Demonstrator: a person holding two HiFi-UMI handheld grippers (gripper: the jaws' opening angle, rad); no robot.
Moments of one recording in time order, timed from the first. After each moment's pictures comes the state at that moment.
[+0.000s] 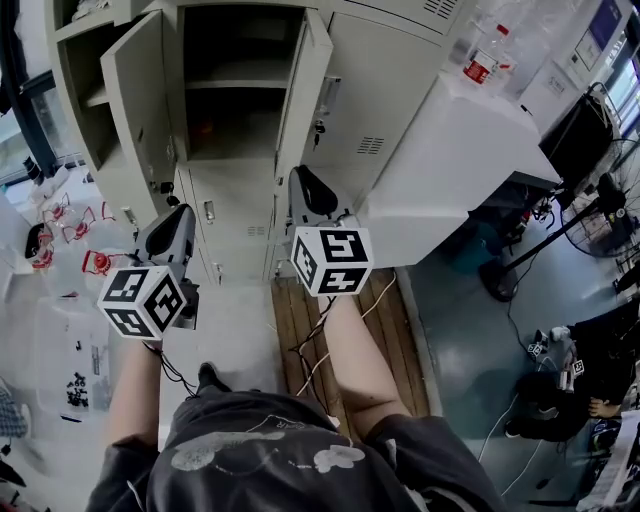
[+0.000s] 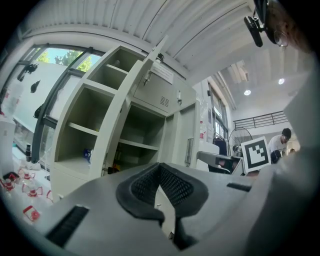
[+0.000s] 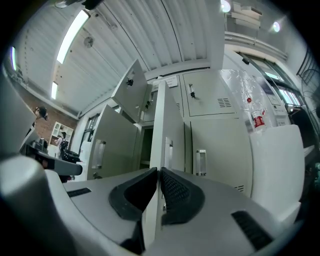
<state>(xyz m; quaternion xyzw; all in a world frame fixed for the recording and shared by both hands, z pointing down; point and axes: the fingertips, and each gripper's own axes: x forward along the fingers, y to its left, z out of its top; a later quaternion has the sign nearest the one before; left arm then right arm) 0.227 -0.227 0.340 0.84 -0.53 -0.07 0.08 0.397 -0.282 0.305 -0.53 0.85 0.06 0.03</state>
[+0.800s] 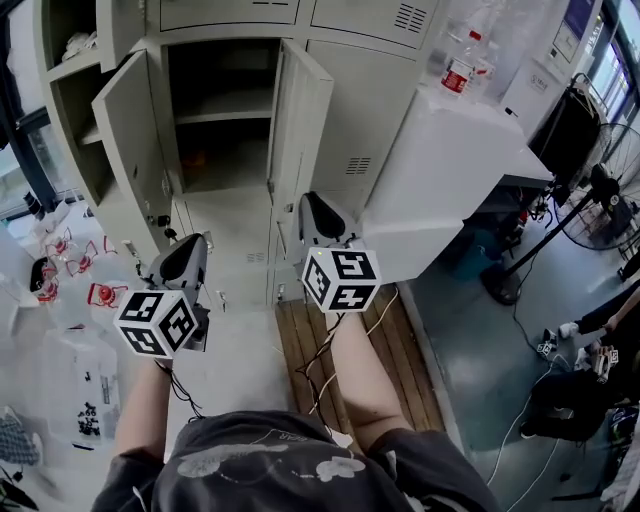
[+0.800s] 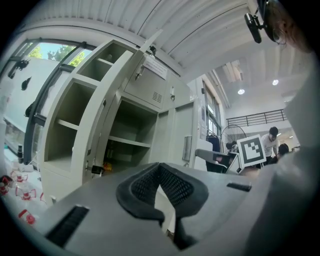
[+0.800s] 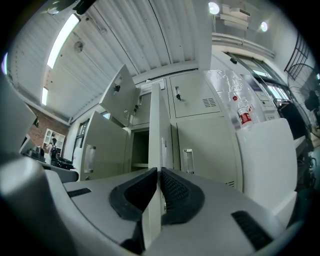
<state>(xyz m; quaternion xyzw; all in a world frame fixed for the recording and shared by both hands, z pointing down) 0.256 -0.232 0.341 0.86 -0.50 -0.05 0.07 0.439 -0.283 0.306 -0.56 0.83 0.03 0.06</state>
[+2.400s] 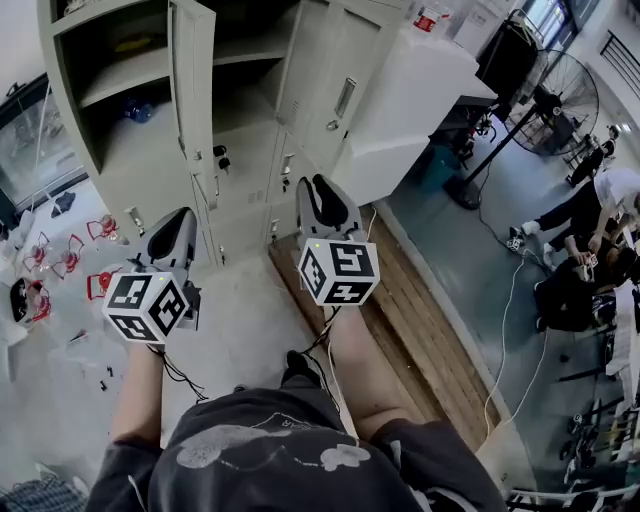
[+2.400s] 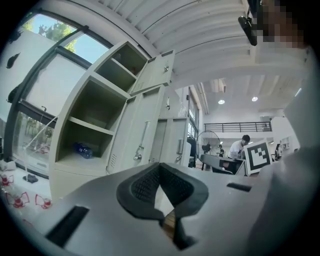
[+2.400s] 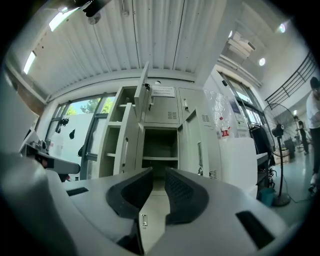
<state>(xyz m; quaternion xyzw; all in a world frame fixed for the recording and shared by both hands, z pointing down) 0.088 -0.165 0.366 0.92 -0.37 -0.05 0.09 0.283 -0.144 0.337 -0.69 0.72 0.06 0.03</state>
